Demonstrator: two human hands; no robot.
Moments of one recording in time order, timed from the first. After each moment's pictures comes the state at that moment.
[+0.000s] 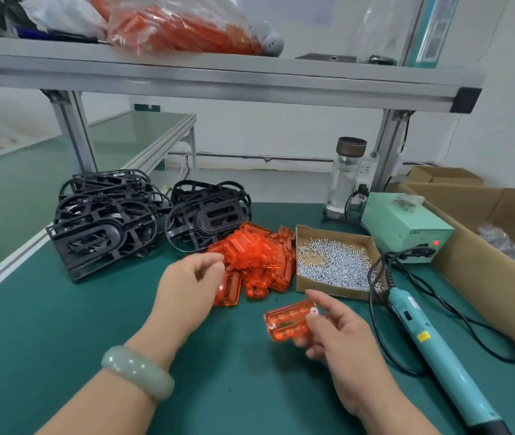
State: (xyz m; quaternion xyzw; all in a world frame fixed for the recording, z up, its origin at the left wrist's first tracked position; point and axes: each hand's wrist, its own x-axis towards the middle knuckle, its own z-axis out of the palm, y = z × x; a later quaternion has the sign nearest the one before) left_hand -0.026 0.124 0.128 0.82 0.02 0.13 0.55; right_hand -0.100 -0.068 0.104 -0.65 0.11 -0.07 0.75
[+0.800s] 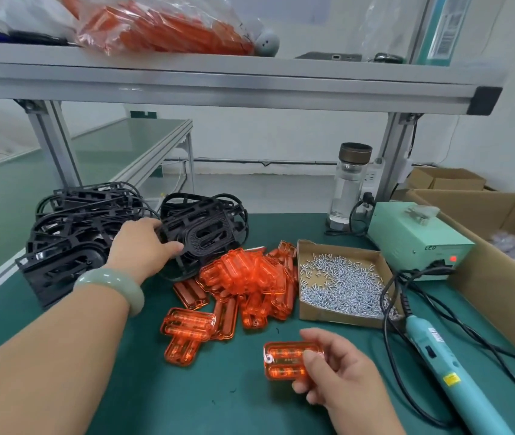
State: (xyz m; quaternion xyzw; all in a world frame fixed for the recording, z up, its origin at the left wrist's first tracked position) left_hand 0.100 0.181 0.157 0.95 0.07 0.17 0.26; right_hand -0.081 -0.071 0.087 -0.66 0.09 -0.05 0.74
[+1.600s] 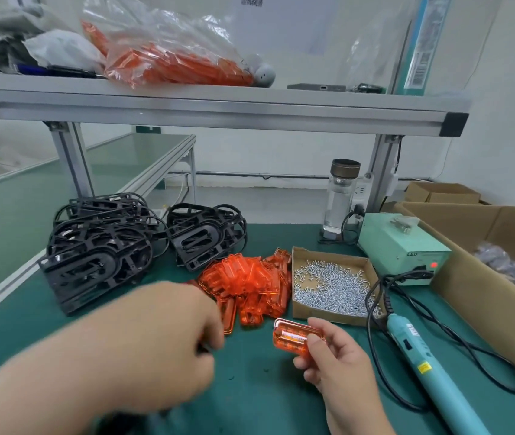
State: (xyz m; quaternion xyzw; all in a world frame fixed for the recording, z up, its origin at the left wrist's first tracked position) left_hand -0.087 0.141 0.232 0.96 -0.26 0.01 0.06; right_hand -0.083 -0.070 0.089 -0.59 0.13 -0.12 0.79
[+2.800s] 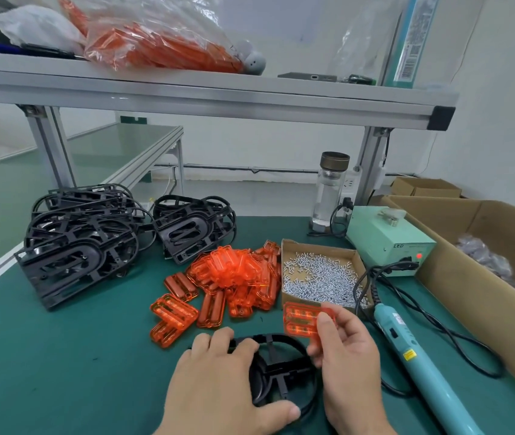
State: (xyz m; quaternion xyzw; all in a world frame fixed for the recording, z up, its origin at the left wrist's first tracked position) left_hand -0.091 0.080 0.120 0.98 -0.14 0.00 0.14; right_hand -0.083 -0.077 0.092 -0.58 0.13 -0.23 0.77
